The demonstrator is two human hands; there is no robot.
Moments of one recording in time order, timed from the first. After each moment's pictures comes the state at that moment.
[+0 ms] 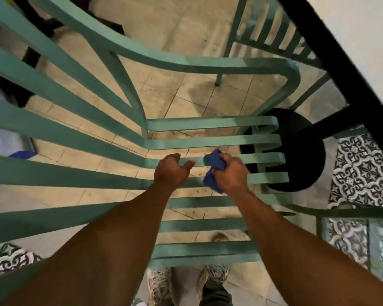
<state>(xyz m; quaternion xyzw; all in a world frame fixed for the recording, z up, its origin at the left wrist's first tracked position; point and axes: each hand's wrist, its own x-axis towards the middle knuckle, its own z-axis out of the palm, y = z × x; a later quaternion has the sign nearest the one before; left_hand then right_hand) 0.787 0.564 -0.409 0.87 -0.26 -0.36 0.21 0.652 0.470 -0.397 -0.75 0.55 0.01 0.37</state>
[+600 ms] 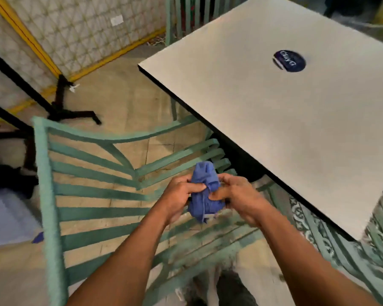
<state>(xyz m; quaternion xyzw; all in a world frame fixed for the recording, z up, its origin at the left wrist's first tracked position) 0.711 0.598 -0.105 0.58 -0.22 -0.65 0.43 0.556 0.550 -0.079 -0.44 0.52 -0.14 0.72</state>
